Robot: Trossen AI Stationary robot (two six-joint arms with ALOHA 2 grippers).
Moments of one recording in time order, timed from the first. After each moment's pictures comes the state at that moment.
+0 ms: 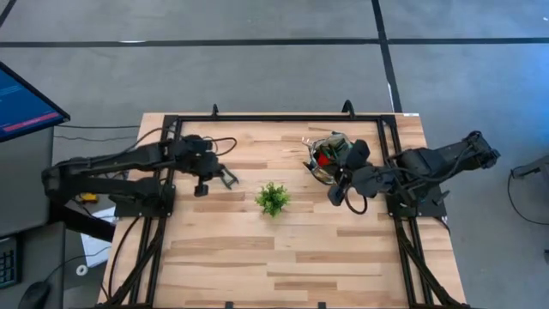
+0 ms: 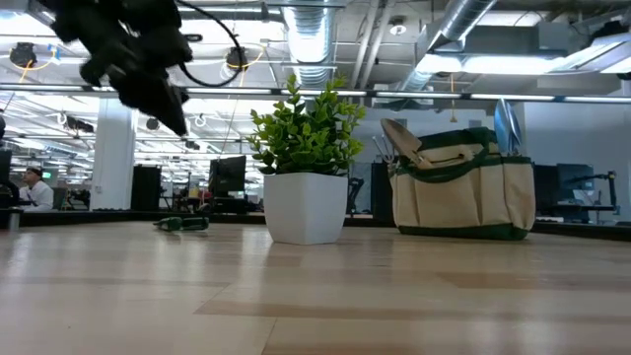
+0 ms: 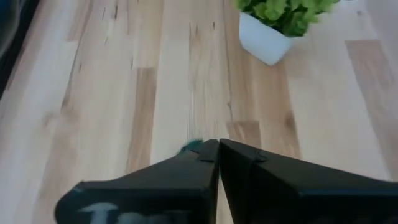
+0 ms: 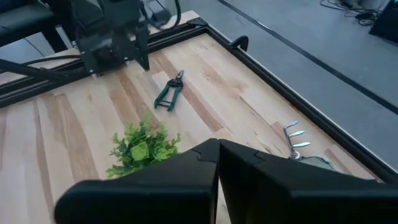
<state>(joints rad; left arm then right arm) 0.33 0.89 0.61 -0.56 0.14 0.31 0.36 1.23 1.34 -0.87 0.73 0.60</state>
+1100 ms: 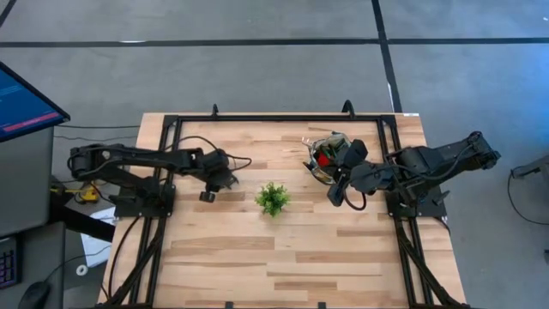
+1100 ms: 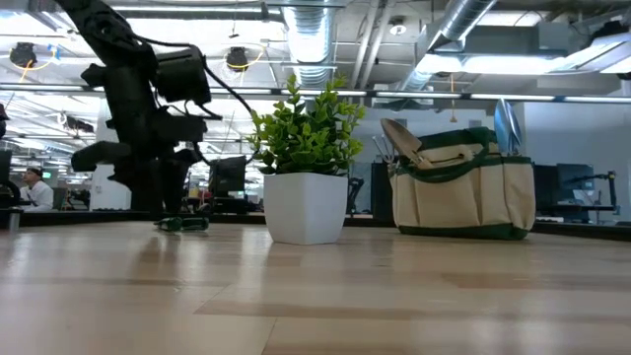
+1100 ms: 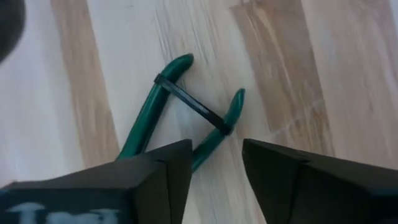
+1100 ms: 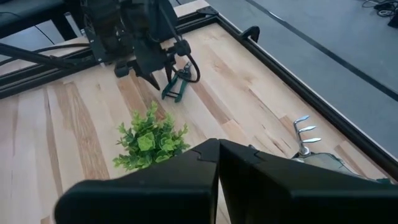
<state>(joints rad) 0.30 1.30 0.55 -0.43 0.00 0.55 0.33 1.23 1.34 -0.87 0.65 0.57</state>
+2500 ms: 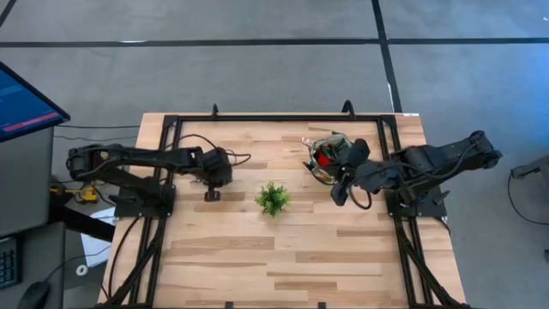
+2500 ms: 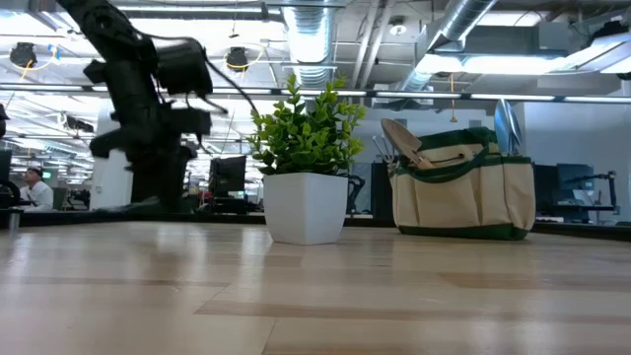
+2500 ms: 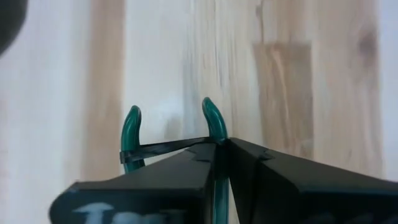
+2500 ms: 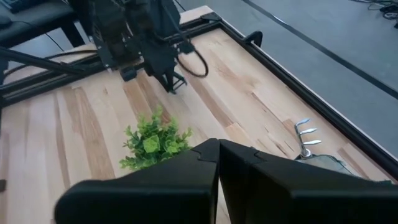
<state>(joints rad) 0.30 1.29 0.56 -0.42 0.03 0.31 0.35 1.21 1.34 -0.86 0.65 0.57</state>
